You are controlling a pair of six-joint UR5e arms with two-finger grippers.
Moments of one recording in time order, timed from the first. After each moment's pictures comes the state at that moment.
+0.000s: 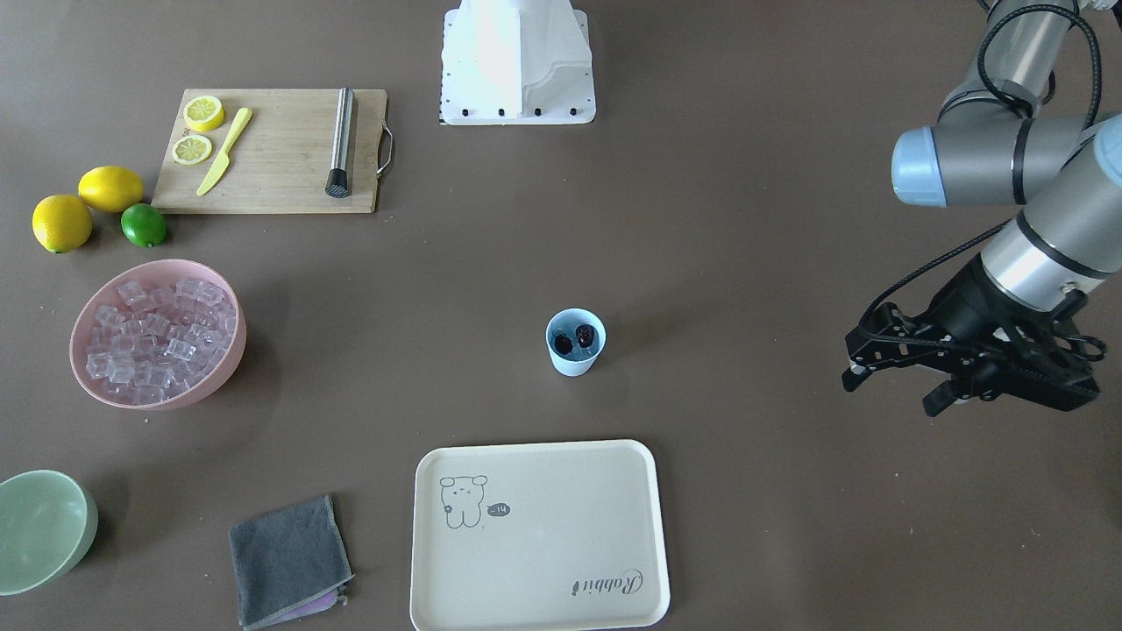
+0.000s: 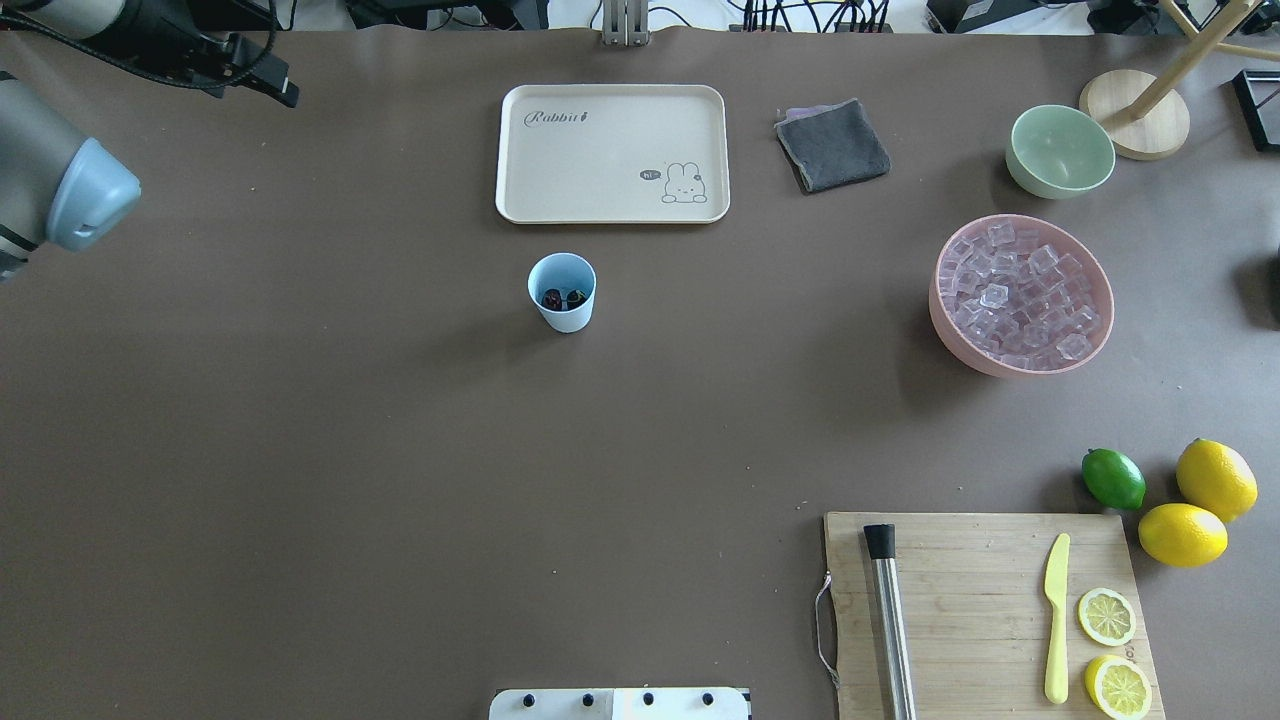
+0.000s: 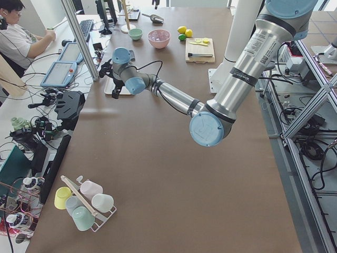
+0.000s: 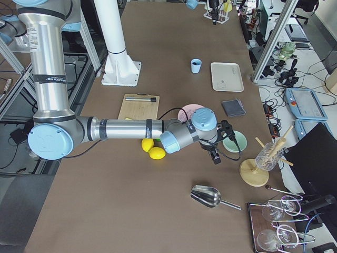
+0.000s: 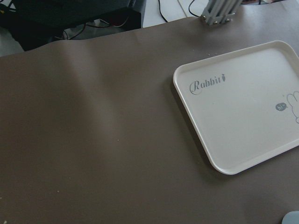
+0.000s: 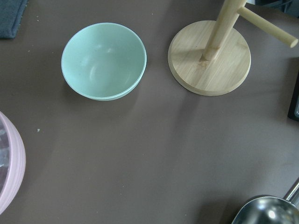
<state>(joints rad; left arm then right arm) -1.17 -2.06 -1.51 -2.01 -2.26 -0.66 1.49 -1.50 1.54 -1.13 2.36 0.05</state>
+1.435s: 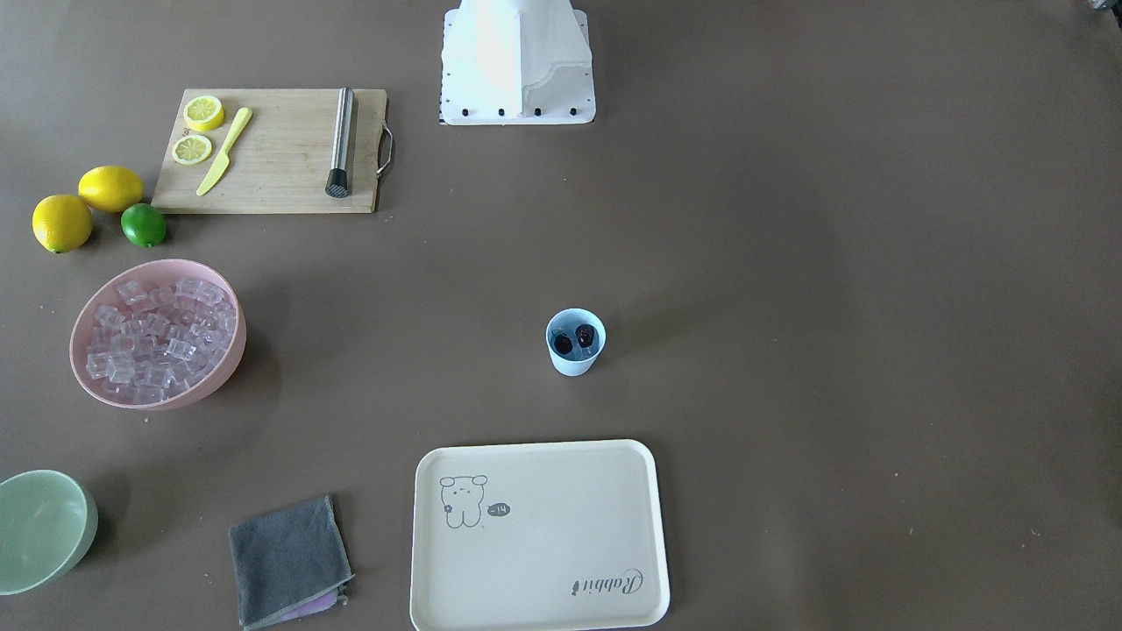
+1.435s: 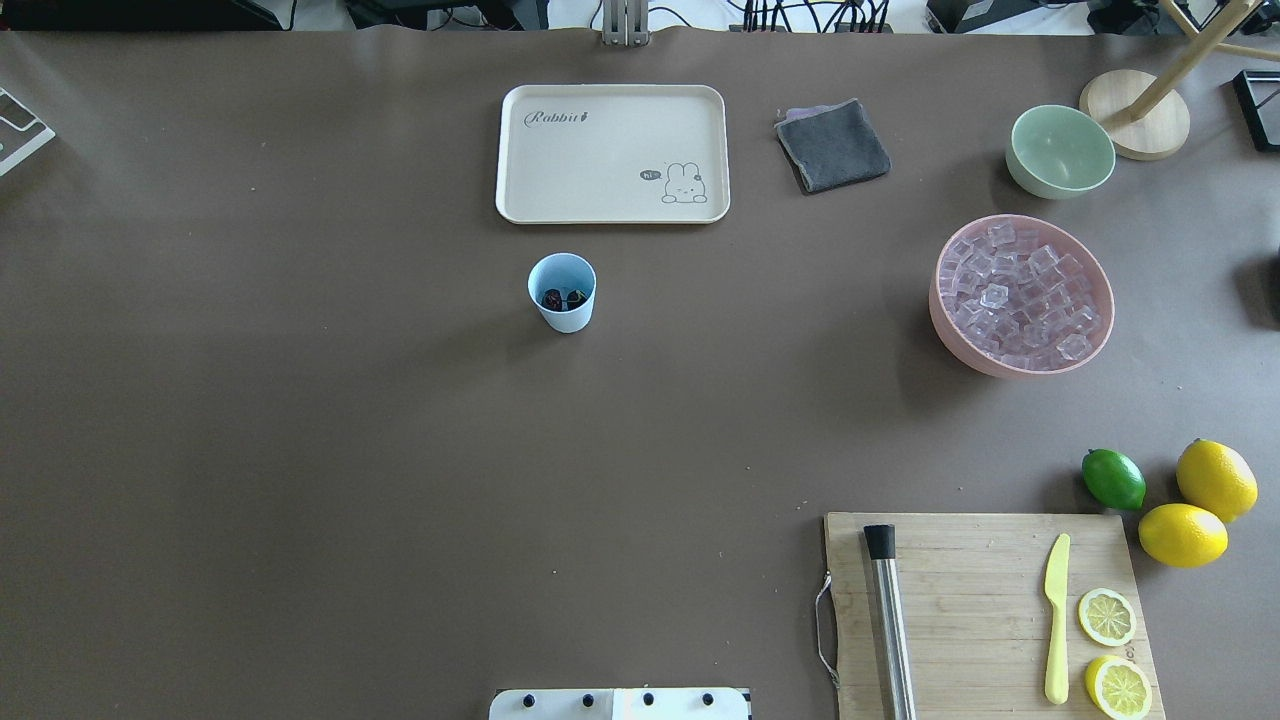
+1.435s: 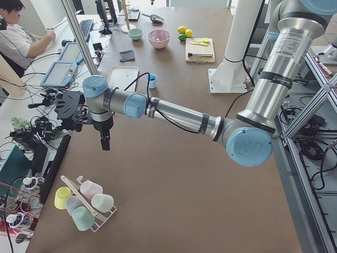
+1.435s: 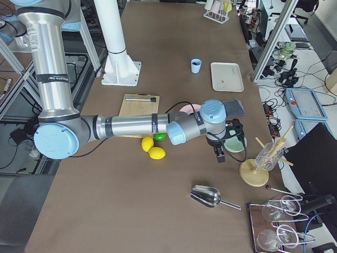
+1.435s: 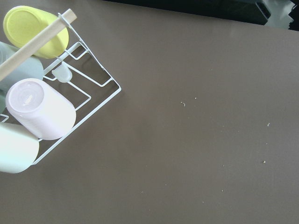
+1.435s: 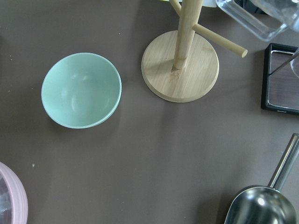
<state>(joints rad) -1.51 -1.92 -1.51 -1.50 -2.28 -0.47 1.52 -1.45 1.56 -1.23 2.35 0.18</state>
